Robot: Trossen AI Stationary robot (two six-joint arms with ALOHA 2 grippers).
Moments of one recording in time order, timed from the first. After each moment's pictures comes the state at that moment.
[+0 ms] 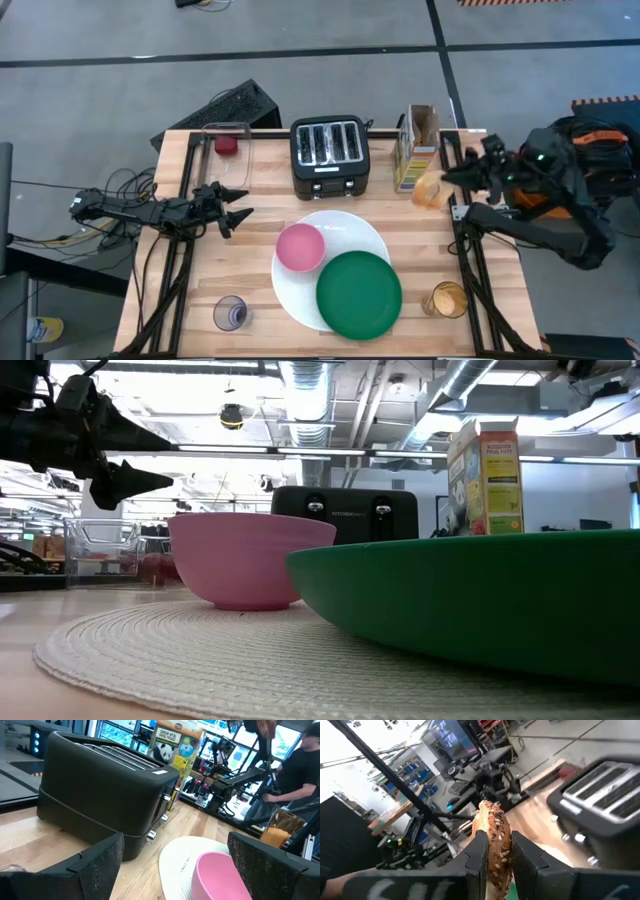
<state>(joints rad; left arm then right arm) -0.16 0.14 0.02 0.05 -0.51 -0.41 -0.59 0.44 0.97 -0.66 -0.60 0.55</state>
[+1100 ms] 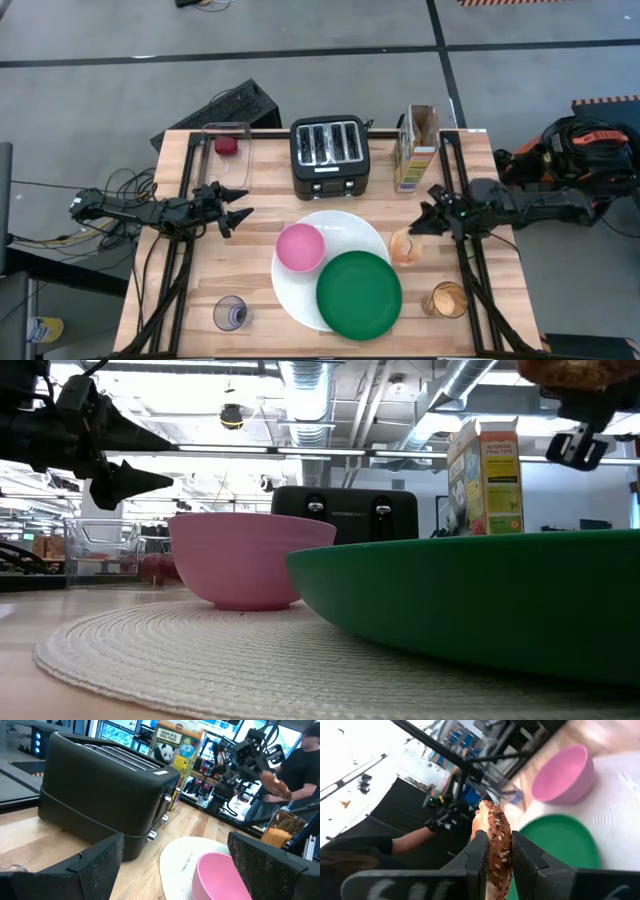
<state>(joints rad) -0.16 0.14 0.02 0.05 -0.52 -0.41 0.05 0.30 0.32 -0.11 -0.30 0.94</state>
